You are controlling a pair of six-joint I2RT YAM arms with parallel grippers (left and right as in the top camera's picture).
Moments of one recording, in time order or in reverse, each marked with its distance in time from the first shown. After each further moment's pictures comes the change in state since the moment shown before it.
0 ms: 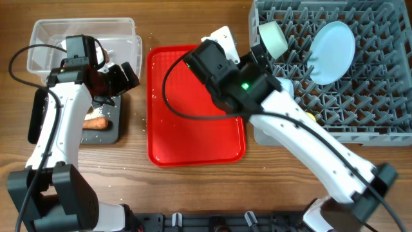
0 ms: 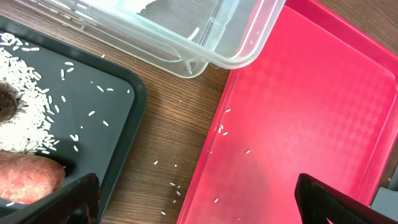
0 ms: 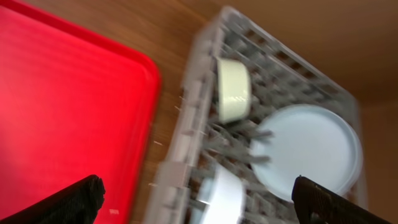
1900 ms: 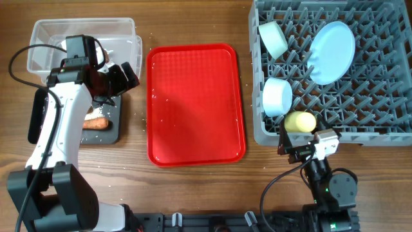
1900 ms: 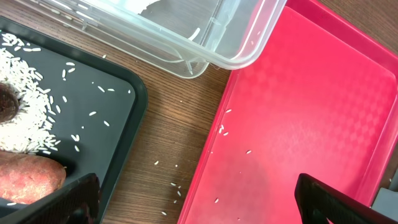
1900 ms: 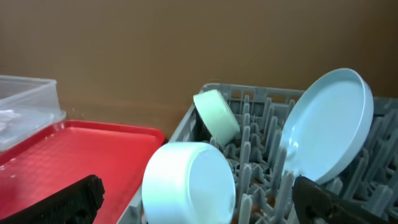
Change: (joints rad) left arm 0.000 0.000 0.000 0.000 -0.003 0.000; right arm -0.689 -1.681 -1.740 1.111 -0.805 -0.190
